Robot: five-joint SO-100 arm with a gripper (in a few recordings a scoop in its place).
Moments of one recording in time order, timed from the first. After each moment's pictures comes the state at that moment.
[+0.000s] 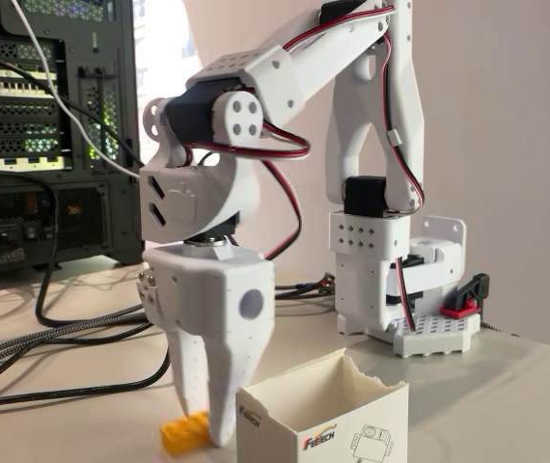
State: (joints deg) arm -2.5 89.2 116.8 66.8 94.0
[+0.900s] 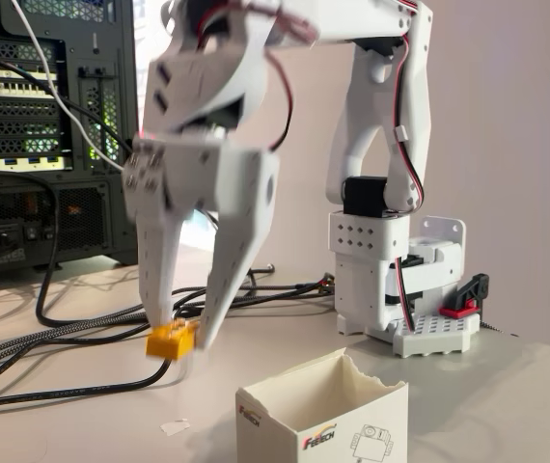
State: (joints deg) arm -6.4 105.2 106.4 80.9 55.3
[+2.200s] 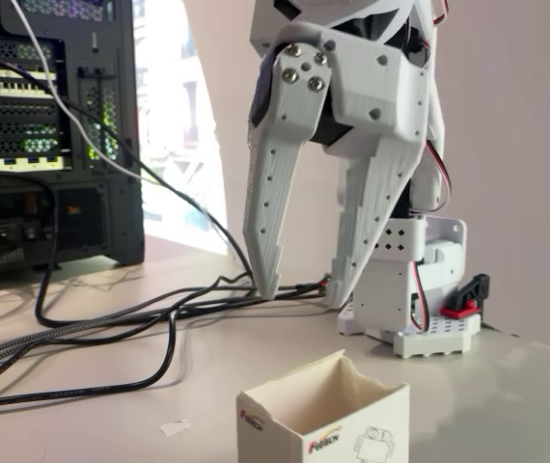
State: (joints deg) arm -24.1 112.1 104.9 79.9 53.3
